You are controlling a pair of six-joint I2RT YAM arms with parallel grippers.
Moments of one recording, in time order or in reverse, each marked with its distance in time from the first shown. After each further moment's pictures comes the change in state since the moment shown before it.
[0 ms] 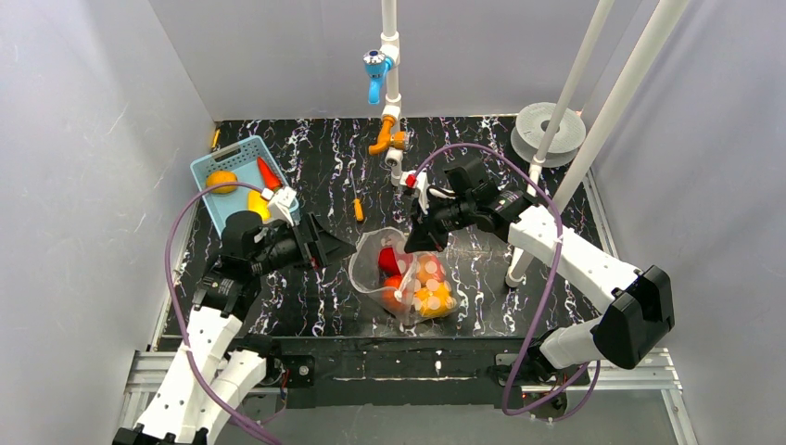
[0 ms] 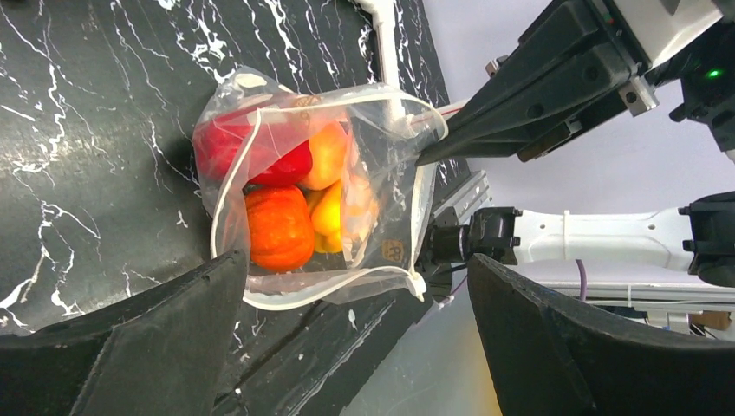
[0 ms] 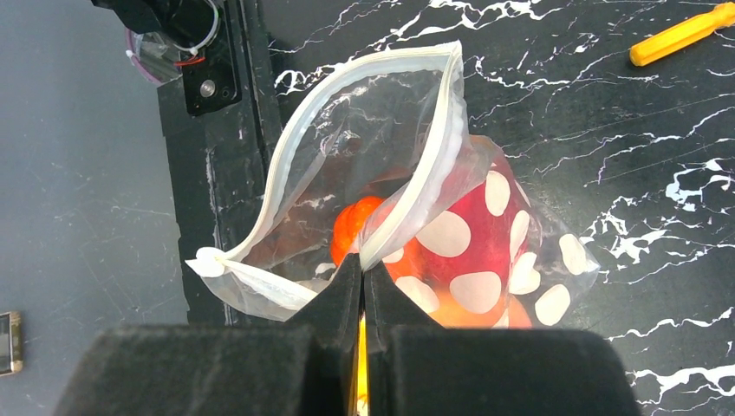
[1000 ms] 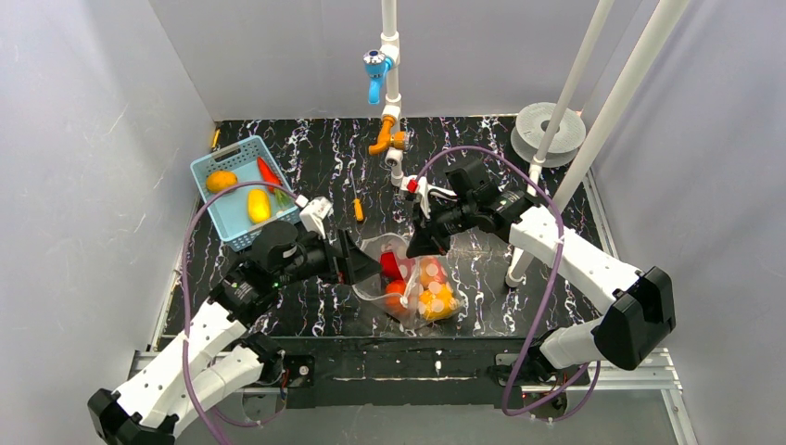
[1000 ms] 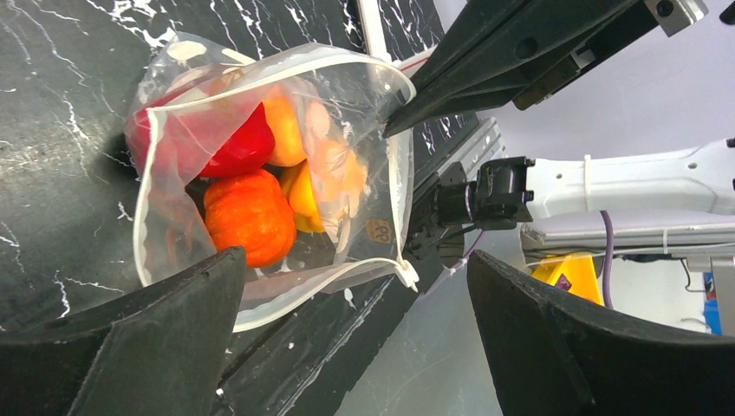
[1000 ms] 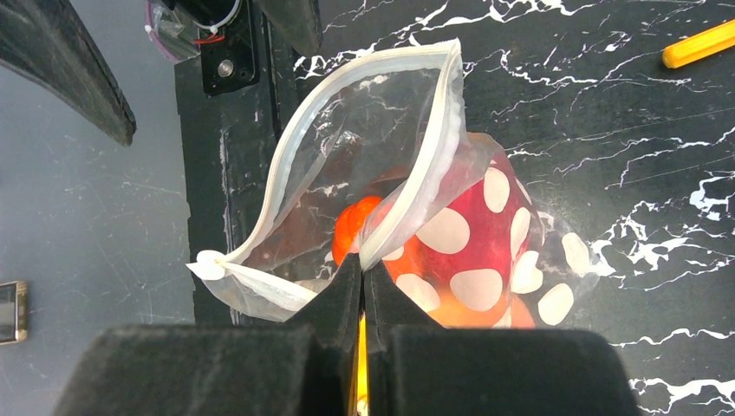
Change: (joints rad) left arm -0.372 0.022 -0.027 0.078 -0.258 -0.042; right arm -0.007 -0.004 -0.003 -0.043 -0.050 -0.062
